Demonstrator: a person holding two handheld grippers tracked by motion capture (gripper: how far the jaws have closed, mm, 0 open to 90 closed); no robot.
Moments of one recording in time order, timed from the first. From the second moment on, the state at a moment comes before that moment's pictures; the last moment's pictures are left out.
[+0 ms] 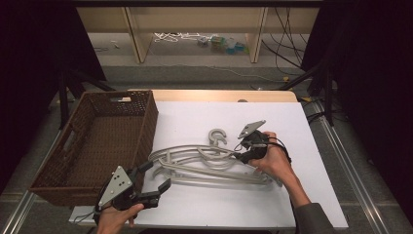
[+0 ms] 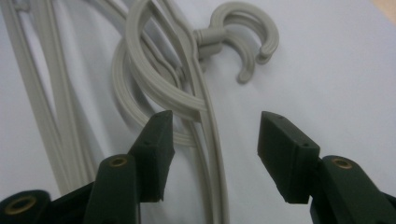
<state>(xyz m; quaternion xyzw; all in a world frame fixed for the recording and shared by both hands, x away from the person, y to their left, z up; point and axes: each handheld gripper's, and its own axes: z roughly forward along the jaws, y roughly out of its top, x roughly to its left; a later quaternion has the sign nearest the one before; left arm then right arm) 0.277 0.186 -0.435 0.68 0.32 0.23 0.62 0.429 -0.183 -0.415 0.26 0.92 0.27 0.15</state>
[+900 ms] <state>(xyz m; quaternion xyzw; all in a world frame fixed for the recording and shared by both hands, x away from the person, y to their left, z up) 0.277 0.186 -0.435 0.68 0.32 0.22 0.62 0.450 -0.167 -0.446 0.25 0.94 0.21 0.12</state>
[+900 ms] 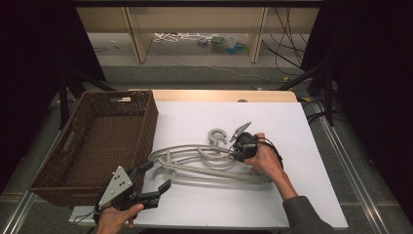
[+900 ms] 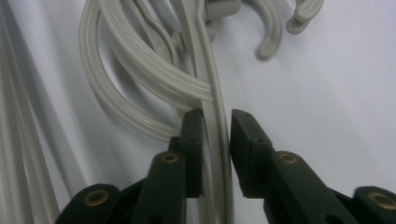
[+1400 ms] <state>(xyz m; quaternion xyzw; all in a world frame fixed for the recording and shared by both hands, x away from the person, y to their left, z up) 0.277 0.187 -0.435 0.68 0.32 0.22 0.62 0.444 -0.165 -0.433 0.21 0.95 0.19 0.15</state>
